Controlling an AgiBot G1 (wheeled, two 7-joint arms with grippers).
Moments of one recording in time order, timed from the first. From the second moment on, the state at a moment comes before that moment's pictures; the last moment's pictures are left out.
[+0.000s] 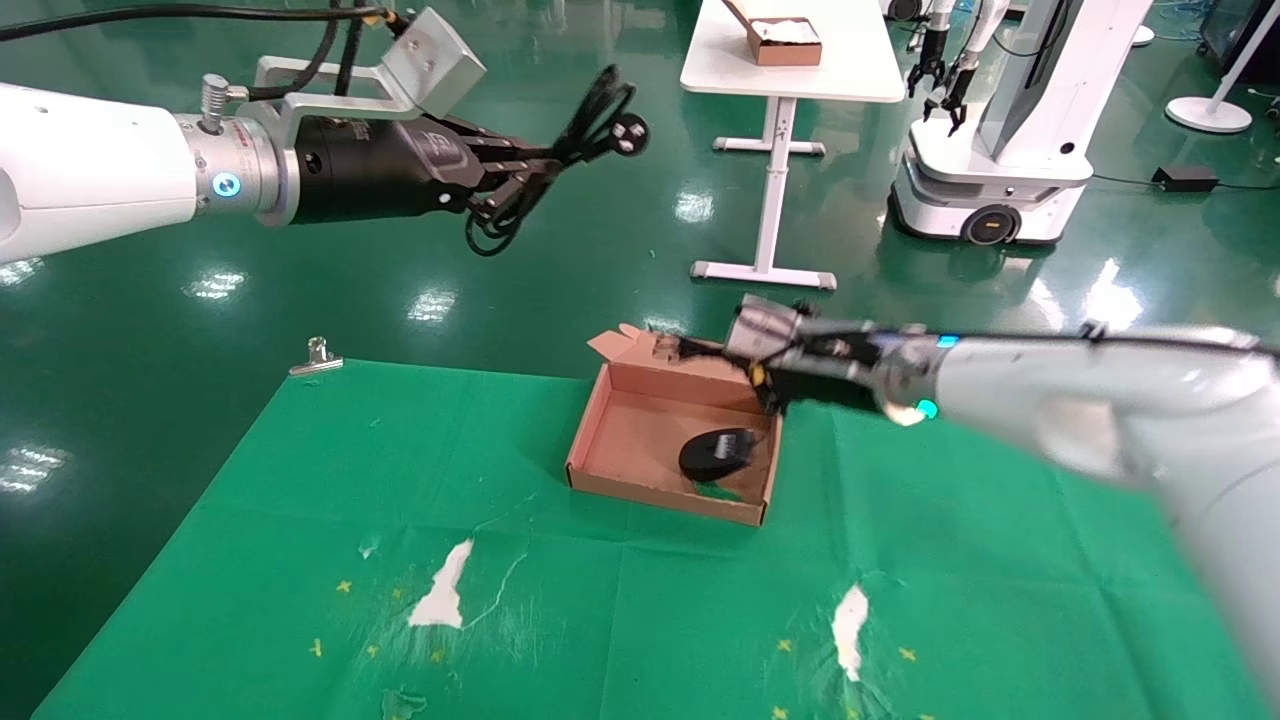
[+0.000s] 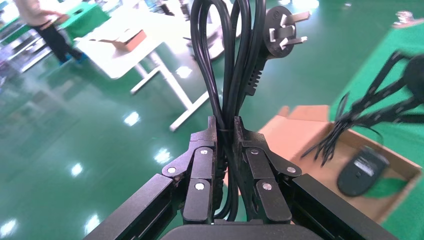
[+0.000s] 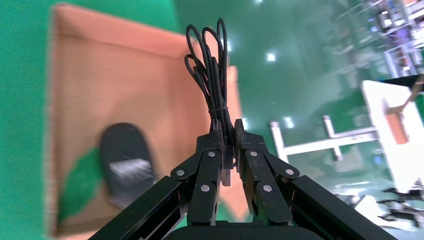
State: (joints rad) left arm -2.05 1.26 0.57 -0.01 1.46 1.07 0.23; right arm 1.74 -1.33 -0.57 0.05 -1.44 -0.82 -0.65
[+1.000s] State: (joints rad) left arm -1.77 1.37 0.68 -0.22 1.49 0.94 0.13; right arm 1.82 -1.16 -0.59 0.07 -1.44 -0.91 -0.76
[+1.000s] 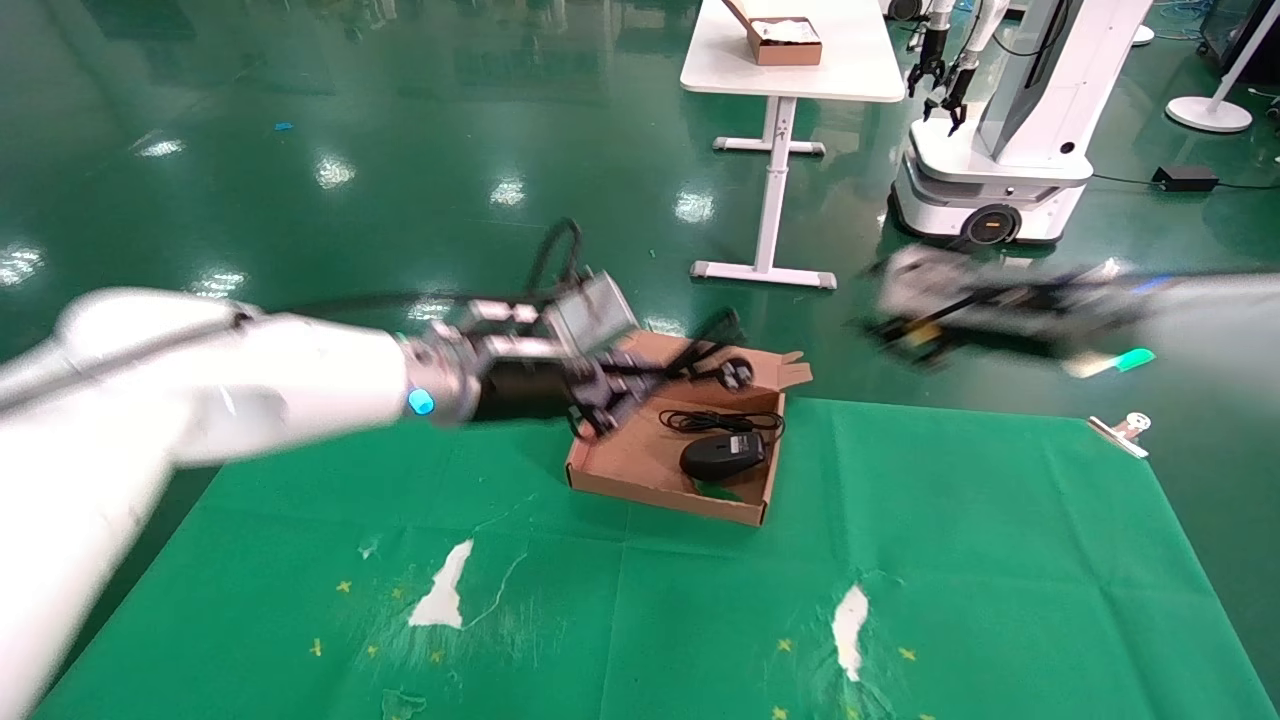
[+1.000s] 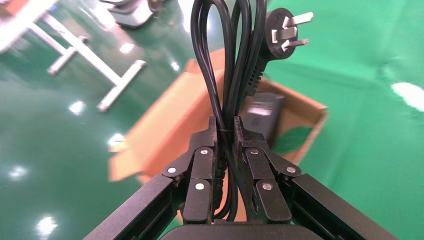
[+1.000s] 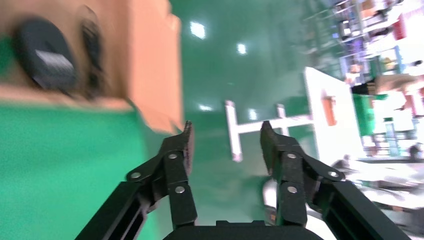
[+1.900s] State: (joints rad) left arm -1.63 1.35 0.79 -0.41 1.41 0.81 -0.12; right arm 1.87 -1.09 -0.60 0.08 -1.45 -1.02 -0.77
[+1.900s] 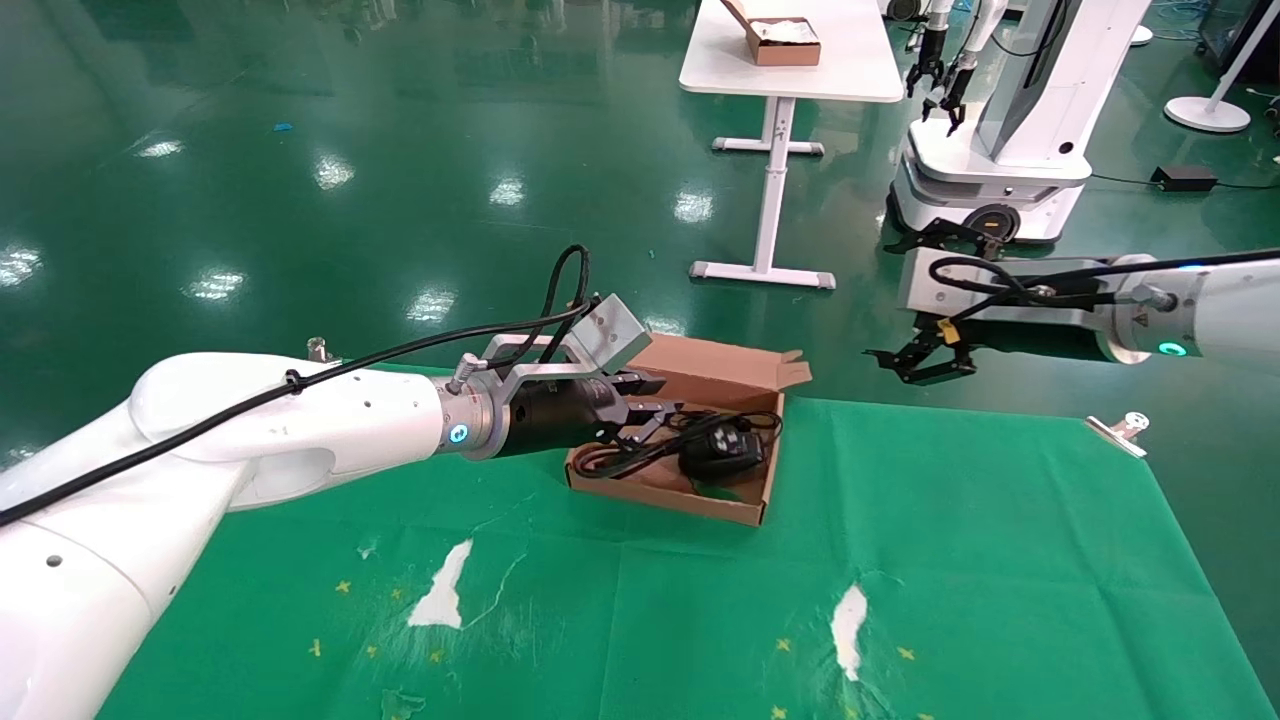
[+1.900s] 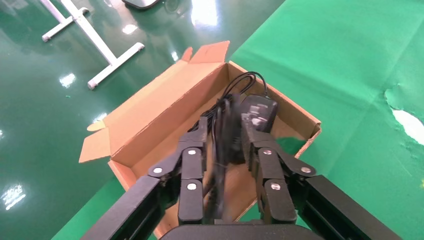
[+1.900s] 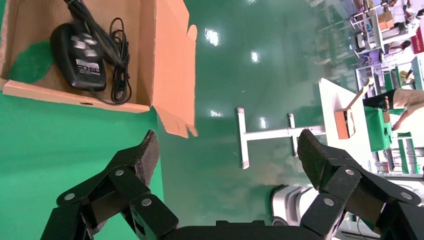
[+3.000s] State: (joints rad) left arm -1.34 0.96 0.52 -0.87 1.05 1.17 -0.16; right arm 1.46 -0.85 -0.43 0.70 -1.08 -1.26 -0.28
